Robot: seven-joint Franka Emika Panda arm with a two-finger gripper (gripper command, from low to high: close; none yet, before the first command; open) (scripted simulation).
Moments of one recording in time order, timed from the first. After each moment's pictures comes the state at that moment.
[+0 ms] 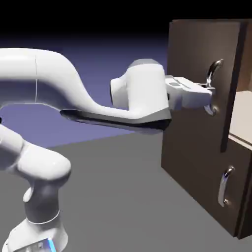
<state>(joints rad) 0.54 -0.79 -0.79 -2.35 -2.64 2.87 2.90</state>
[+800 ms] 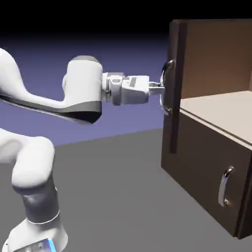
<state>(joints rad) -0.33 -1.03 -0.05 -2.70 -2.15 2.96 2.90</state>
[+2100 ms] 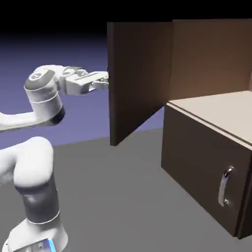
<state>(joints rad) -0.12 -1.63 0.58 -2.92 -0.79 2.23 2.05</state>
